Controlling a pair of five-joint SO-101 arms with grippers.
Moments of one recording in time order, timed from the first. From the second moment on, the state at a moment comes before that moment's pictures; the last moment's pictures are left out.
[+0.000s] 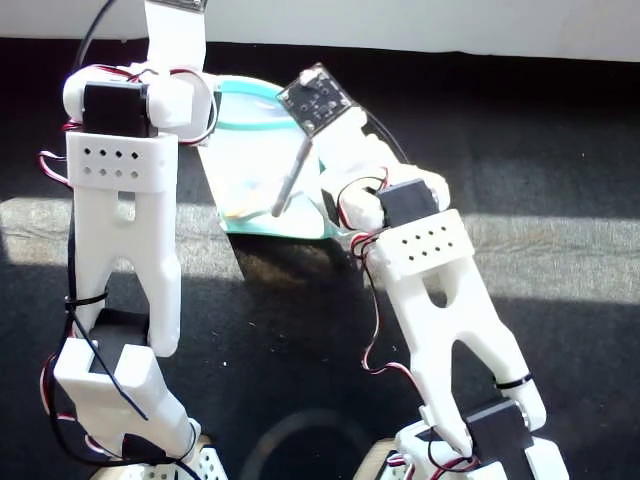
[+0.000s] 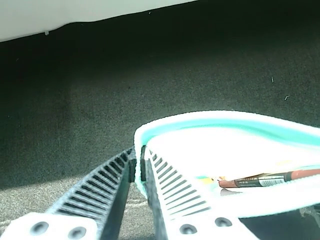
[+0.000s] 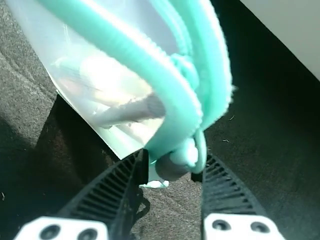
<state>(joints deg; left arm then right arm) 1.3 24.7 -46.5 94.5 -6.0 -27.5 -13.8 8.6 58.3 26.4</state>
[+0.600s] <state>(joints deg) 1.5 24.7 -46.5 94.5 -6.4 -30.9 -30.6 6.0 72.1 29.2</state>
